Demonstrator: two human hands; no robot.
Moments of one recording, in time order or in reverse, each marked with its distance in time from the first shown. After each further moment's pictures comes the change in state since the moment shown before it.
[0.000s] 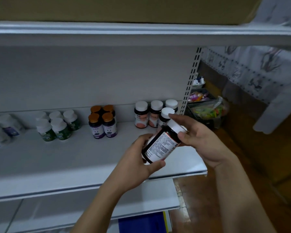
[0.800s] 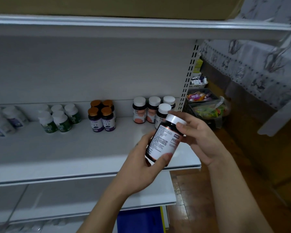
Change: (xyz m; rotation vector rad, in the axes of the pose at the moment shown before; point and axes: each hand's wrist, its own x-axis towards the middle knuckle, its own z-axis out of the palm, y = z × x) left_hand -0.028 0.027 0.029 -0.120 0.038 0.042; right_hand -0.019 -0.007 -0.003 0.157 0.050 0.028
